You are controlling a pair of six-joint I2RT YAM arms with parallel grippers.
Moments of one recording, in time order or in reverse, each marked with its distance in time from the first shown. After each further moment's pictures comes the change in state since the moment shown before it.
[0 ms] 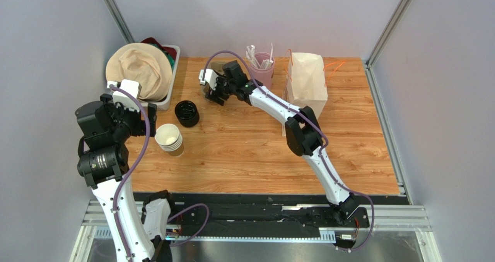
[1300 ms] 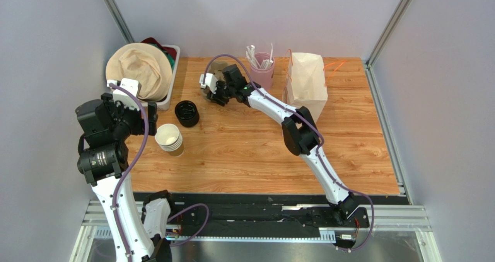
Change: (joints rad) left arm 0.003 0.015 -0.001 0.002 0.020 -0.017; right arm -0.002 0.068 0.026 -0.009 -0.039 -0.001
